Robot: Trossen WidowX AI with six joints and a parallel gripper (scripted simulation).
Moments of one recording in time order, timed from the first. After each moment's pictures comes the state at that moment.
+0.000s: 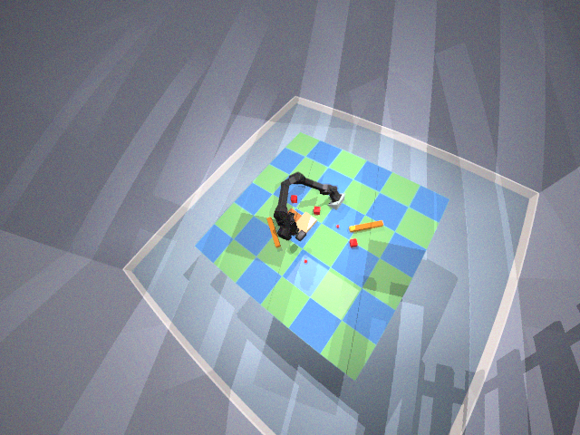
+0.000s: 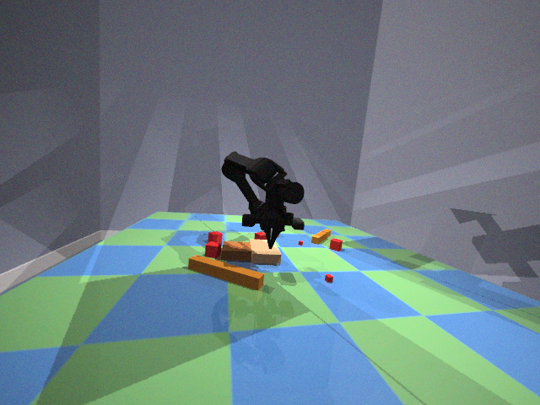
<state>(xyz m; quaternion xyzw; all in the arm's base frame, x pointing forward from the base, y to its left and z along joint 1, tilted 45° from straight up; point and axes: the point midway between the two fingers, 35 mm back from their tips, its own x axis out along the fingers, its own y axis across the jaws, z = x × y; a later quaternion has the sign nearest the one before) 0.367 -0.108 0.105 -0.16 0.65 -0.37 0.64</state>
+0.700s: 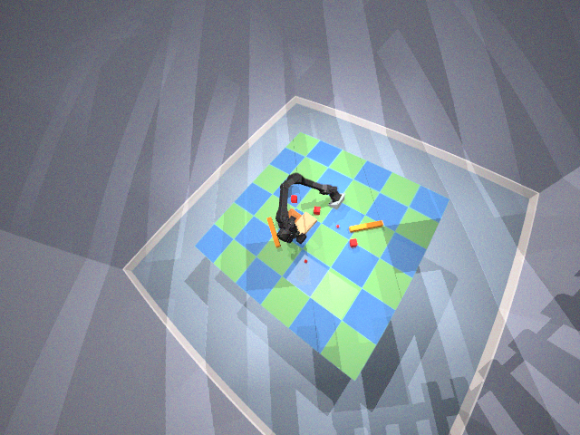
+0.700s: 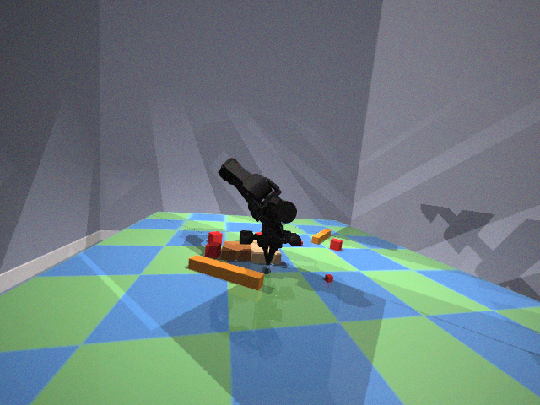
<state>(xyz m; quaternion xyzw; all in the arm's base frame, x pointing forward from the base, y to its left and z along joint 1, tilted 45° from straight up) 0.361 -0.147 0.072 -0.17 0.65 -0.36 0.64</state>
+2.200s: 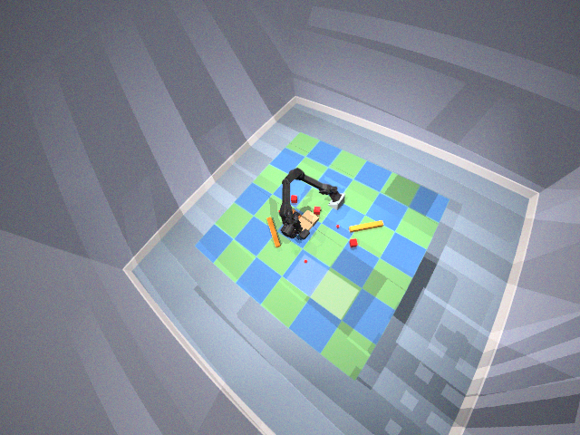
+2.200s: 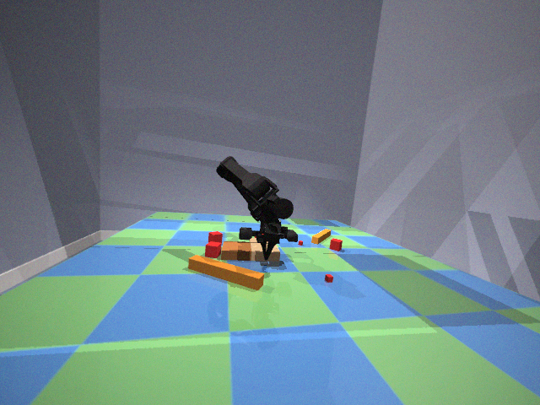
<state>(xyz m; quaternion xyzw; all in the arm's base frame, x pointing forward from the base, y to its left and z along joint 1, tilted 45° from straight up) 0.330 -0.138 0.070 -0.18 0.65 -0.36 0.64</state>
